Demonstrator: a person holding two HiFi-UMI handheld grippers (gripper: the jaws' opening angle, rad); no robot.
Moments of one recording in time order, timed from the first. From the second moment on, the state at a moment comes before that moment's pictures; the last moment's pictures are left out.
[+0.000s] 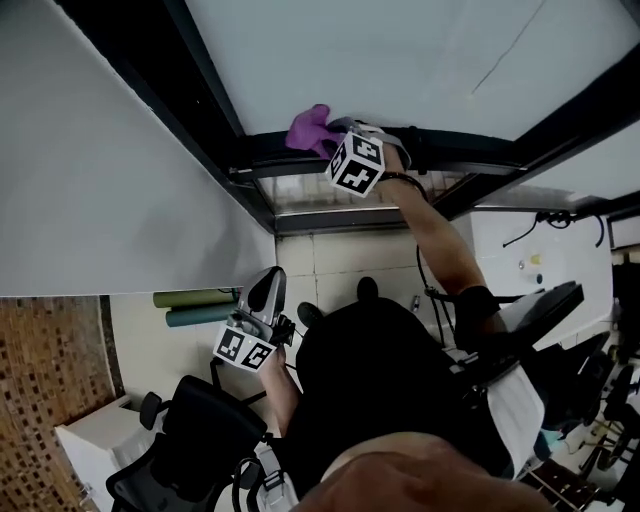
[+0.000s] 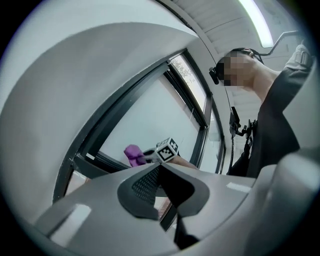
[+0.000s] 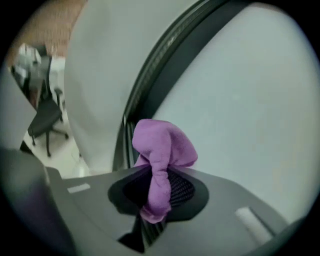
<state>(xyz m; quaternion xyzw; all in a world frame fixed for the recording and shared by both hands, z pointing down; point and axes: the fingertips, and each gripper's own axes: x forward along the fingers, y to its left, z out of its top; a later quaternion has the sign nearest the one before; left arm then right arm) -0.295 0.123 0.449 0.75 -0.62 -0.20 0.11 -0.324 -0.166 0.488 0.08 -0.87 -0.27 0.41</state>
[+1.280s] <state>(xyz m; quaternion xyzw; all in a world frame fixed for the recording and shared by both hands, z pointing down) -0.263 0.083 0.433 0.80 -0.56 -0.19 0.11 -0.225 -0.252 0.544 0.07 -0.67 -0.39 0.63</state>
